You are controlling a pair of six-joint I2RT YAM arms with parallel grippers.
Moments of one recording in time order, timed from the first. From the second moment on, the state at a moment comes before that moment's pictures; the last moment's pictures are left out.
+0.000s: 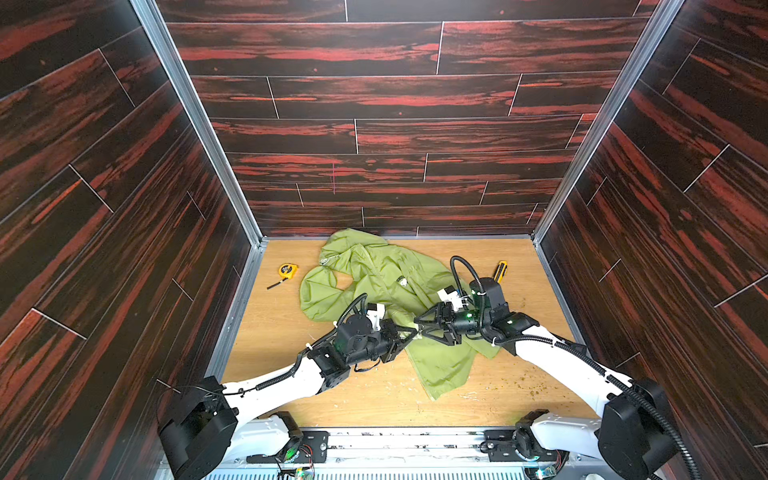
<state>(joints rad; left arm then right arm) -0.83 1.22 0.58 0.38 0.30 -1.53 0.52 1.27 0.82 -0.18 -0.85 1.11</state>
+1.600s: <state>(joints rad) -0.81 1.21 0.58 0.37 0.25 -1.49 0.47 1.23 0.90 -0.42 -0.81 0.97</state>
